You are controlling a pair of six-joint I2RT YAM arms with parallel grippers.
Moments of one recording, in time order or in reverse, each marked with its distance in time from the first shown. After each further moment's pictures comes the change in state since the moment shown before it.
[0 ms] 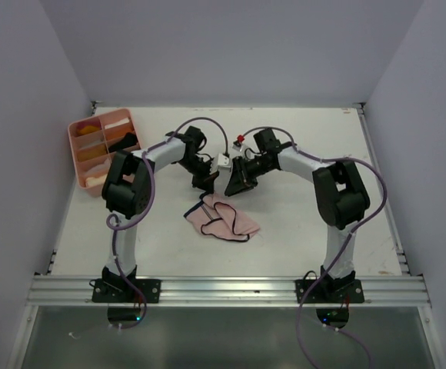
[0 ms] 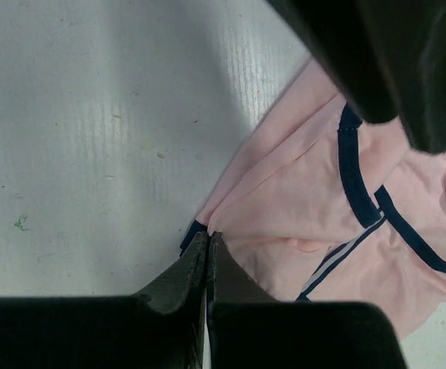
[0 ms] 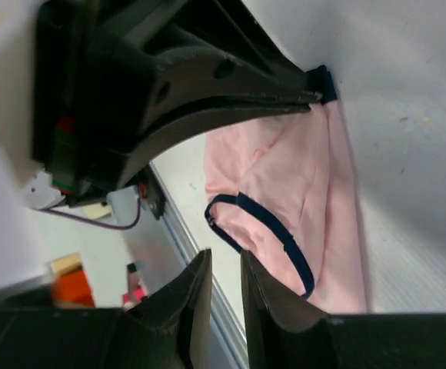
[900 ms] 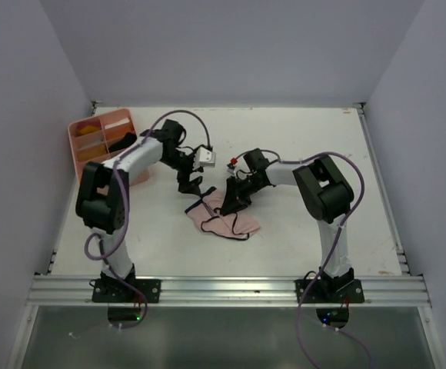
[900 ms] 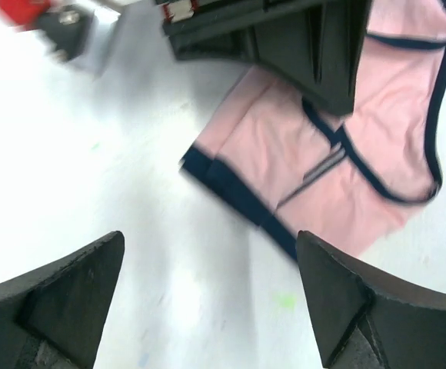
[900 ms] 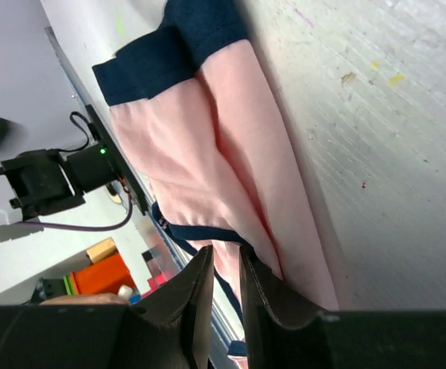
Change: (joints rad) left arm 0.075 -0.205 -0.129 0.026 0.037 0.073; right arm 0.076 0.134 -0.147 0.214 -0.011 0.196
